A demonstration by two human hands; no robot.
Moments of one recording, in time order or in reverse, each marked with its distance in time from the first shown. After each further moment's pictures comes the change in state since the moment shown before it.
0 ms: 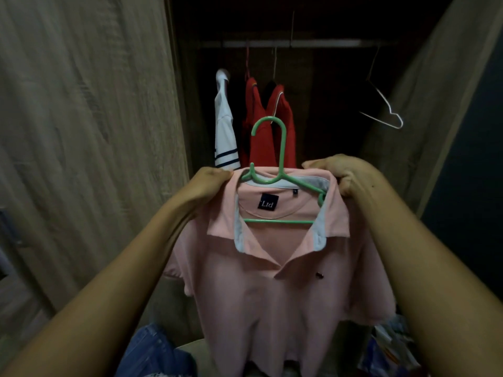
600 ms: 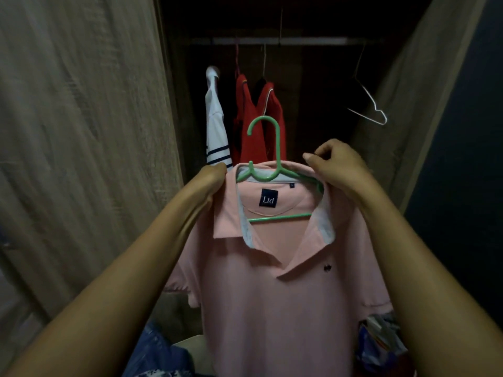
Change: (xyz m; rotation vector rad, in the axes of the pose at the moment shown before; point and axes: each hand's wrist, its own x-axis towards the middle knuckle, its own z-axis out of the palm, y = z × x) left_hand -0.001 0.016 0.026 -0.088 0.148 -0.199; right_hand -0.040 0.018 -0.005 -0.654 0.519 -0.450
